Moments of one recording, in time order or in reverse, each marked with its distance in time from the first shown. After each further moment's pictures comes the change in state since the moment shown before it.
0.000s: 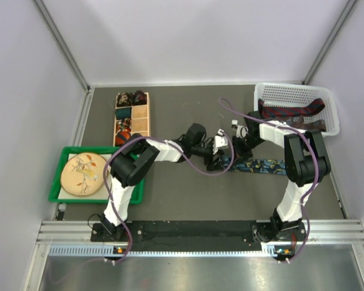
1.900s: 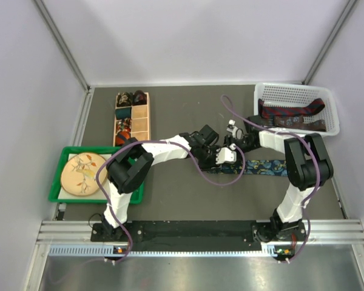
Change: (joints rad) left arm -0.102 -0.058 0.226 -0.763 -0.382 0.370; right arm 0.018 -0.060 -0.134 0.243 -0.396 0.184
